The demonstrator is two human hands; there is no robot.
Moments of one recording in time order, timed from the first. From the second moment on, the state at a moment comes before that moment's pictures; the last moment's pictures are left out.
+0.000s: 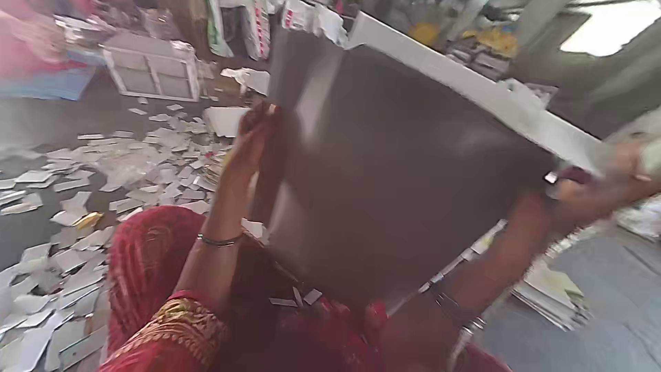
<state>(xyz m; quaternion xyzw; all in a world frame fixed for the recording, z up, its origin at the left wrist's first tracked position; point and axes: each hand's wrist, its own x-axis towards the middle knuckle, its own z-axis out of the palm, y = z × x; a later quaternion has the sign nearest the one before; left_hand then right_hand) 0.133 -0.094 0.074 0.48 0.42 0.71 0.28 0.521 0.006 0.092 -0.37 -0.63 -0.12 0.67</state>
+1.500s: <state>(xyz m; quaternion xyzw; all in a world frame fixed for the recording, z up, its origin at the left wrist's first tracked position) 0.043 0.038 -0.065 0.46 0.50 0.56 0.47 0.469 0.071 -0.004 -0.44 -0.52 0.31 0.67</state>
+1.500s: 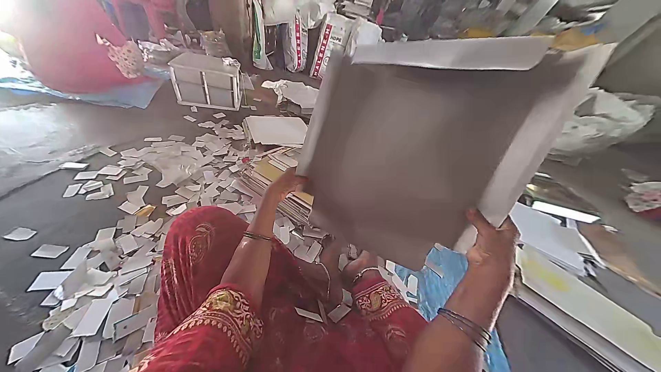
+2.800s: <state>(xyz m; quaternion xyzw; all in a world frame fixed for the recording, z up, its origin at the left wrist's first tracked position) 0.157 0.046 -0.051 0.18 0.26 0.76 0.57 0.379 0.067 -0.010 -0.36 -0.36 0.44 0.74</state>
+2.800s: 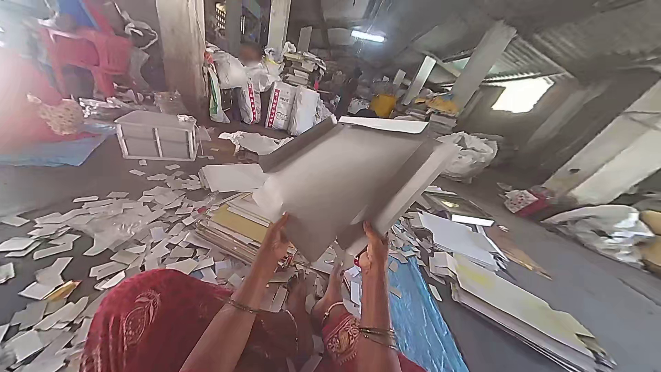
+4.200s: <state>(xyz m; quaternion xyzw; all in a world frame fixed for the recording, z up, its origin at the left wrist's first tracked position) 0.150 -0.105 0.089 0.38 0.55 0.74 0.07 0.513 0.026 0.040 -0.41 -0.62 -0.13 0.66</state>
